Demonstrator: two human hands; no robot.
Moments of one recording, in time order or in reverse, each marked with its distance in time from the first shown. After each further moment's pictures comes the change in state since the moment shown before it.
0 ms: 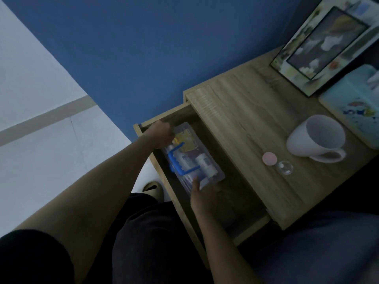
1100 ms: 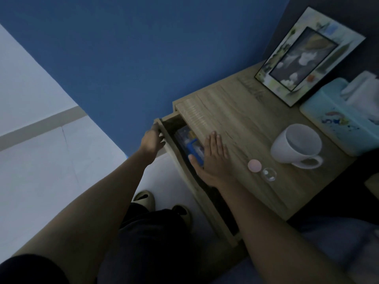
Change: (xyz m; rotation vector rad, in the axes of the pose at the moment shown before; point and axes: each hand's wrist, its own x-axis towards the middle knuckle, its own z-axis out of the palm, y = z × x) left_hand 0.007 0.014 0.022 -1.670 0.165 -0.241; right_hand 0.094 -0.042 -0.077 -0.478 -0.057 -0.799
